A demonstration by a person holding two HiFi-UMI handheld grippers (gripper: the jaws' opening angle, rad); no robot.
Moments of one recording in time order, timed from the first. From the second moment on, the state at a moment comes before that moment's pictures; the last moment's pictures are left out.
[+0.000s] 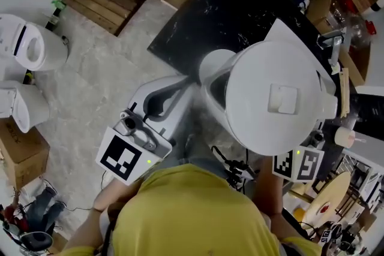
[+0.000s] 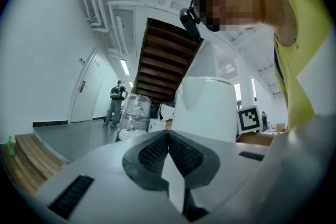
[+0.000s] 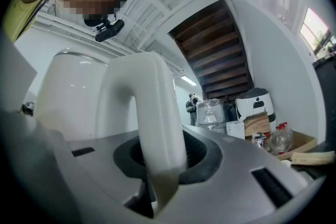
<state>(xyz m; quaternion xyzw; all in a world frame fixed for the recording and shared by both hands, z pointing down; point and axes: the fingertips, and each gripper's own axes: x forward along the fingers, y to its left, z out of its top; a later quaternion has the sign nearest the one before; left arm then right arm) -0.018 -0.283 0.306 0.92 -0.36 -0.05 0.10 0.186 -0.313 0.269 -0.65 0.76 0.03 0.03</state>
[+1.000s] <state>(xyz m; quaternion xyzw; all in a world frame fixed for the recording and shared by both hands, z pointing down) -0.007 -0.330 0.341 0.93 -0.35 -0.03 0.13 0.187 -0.368 0.312 -0.65 0.76 0.02 0.02</state>
